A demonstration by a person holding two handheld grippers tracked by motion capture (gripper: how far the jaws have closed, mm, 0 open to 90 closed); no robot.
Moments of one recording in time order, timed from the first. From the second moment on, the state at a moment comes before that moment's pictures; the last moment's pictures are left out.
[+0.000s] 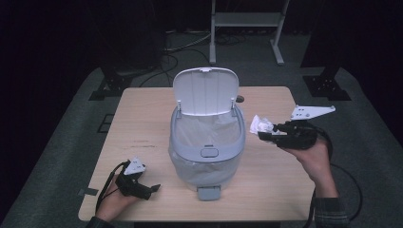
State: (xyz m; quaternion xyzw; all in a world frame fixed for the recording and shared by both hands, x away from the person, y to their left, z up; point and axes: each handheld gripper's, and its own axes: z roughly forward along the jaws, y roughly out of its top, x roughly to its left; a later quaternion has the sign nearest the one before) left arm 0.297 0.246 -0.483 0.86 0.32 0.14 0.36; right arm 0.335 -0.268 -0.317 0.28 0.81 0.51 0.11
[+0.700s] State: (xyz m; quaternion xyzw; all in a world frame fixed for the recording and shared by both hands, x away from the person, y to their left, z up) left arm 0.298 0.245 -0.484 0.86 0.32 0.14 0.36; right arm 0.323 -0.254 -0.268 0.22 0.79 0.57 0.10
